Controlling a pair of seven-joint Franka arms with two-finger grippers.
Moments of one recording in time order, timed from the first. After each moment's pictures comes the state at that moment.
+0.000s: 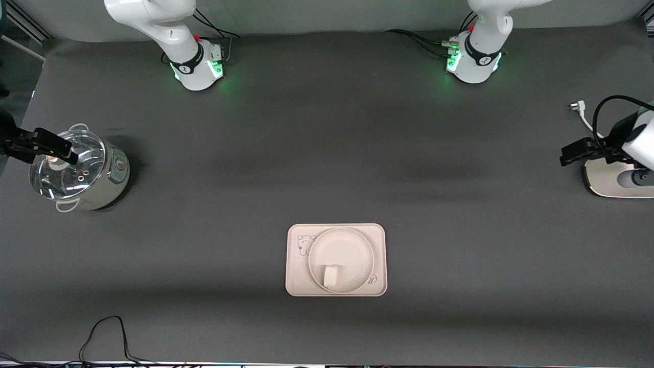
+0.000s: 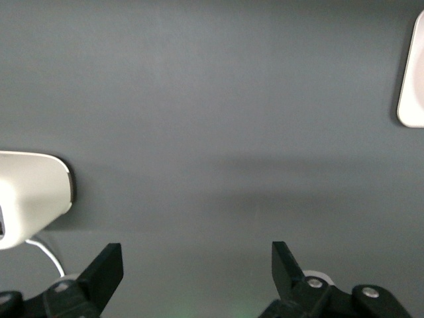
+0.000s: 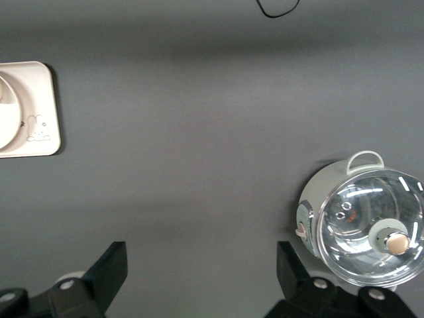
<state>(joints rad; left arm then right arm) 0.13 0.07 -0.13 -1.62 0.01 1.57 -0.03 0.09 0.07 -0.14 -1.45 0.02 1.53 0.03</state>
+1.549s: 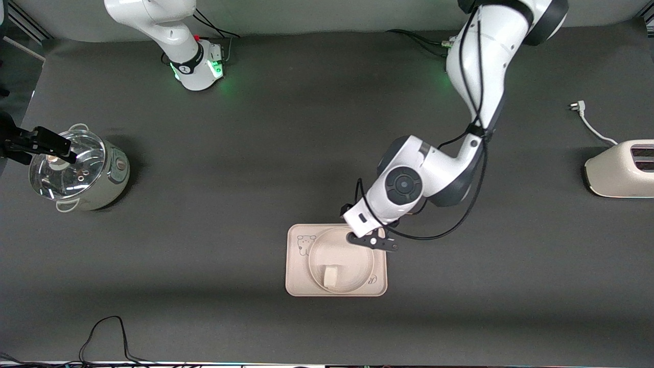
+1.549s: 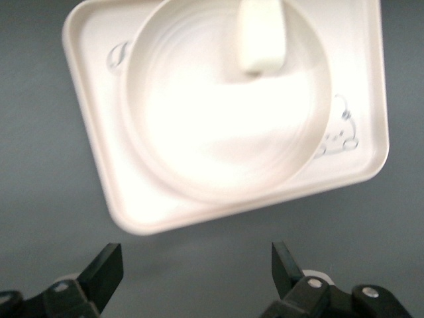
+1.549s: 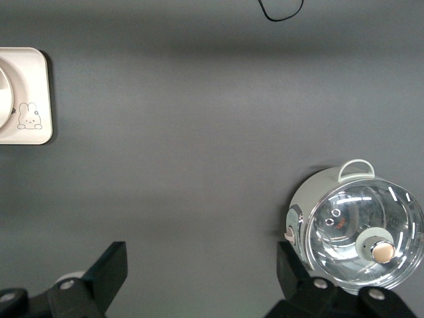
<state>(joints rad) -0.47 0.81 -0.16 -1.27 -0.04 2.19 -0.37 0.09 0.07 -0.14 -1.46 0.01 1.53 -0.03</state>
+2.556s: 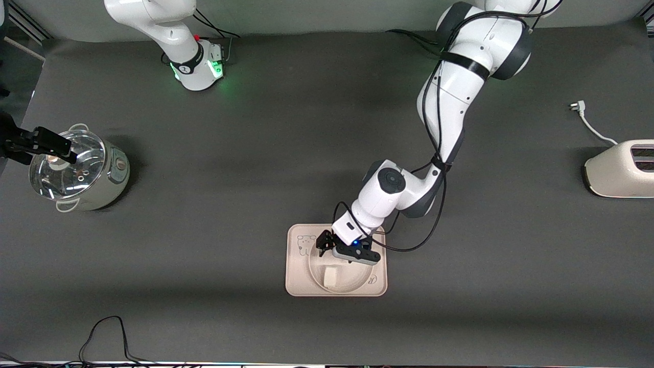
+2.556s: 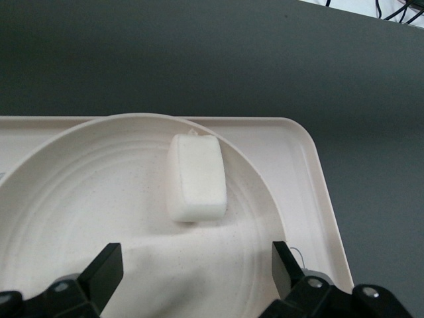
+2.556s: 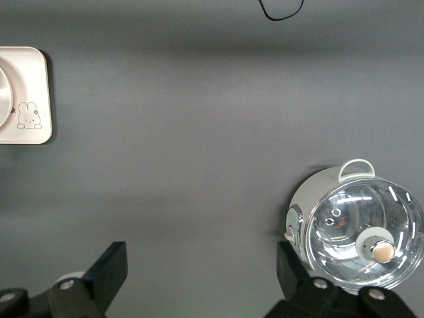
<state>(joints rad) -0.51 1.05 -0.16 -1.25 -0.03 2.88 -0.44 0.09 0.07 -0.14 -1.46 0.01 1.53 -0.03</state>
